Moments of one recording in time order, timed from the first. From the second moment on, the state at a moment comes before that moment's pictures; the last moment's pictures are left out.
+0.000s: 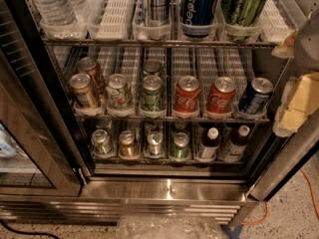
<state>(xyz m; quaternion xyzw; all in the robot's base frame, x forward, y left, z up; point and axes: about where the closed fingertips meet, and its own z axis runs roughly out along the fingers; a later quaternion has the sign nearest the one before) 0.438 -0.217 0.976 -0.60 0.78 -0.03 0.16</state>
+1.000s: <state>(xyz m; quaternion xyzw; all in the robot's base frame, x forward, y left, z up) 0.404 -0.187 0.950 -0.56 0.79 0.00 0.25</state>
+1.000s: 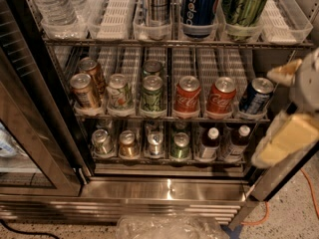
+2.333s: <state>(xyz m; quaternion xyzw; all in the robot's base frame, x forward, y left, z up) 0.404 -0.064 0.817 -0.51 0.72 0.10 0.45</state>
